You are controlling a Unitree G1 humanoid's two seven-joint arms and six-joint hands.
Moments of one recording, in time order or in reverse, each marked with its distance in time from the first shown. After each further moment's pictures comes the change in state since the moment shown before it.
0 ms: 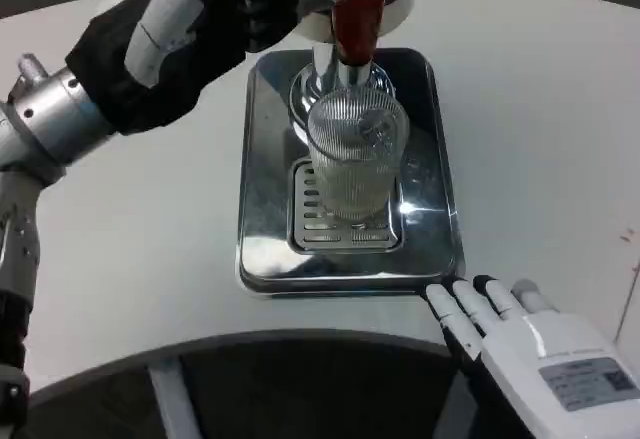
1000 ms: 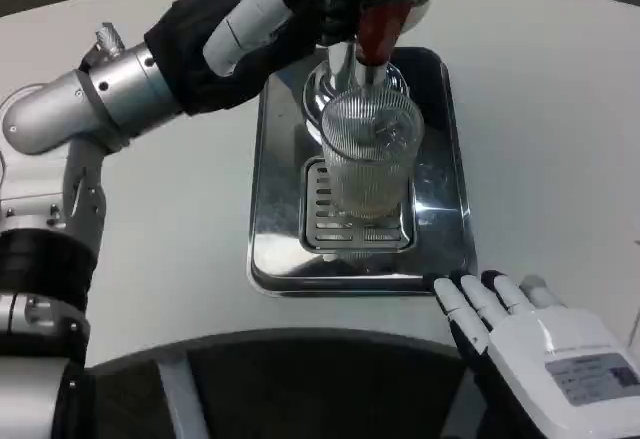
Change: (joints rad) left arm -0.199 -0.093 -0.042 0.288 0.096 -0.207 -0.123; right arm -0.009 0.008 -0.005 0.000 -0.008 0.013 0.003
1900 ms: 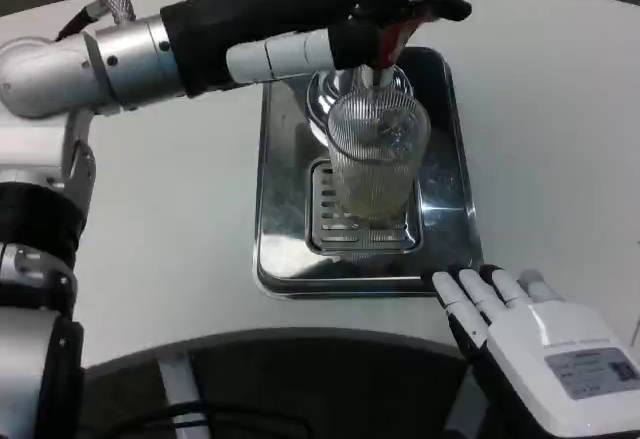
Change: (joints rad) left arm -0.121 0.054 -0.078 0.157 0.142 -0.259 -0.056; right arm -0.017 0.000 -0.001 0.005 0.016 0.009 0.000
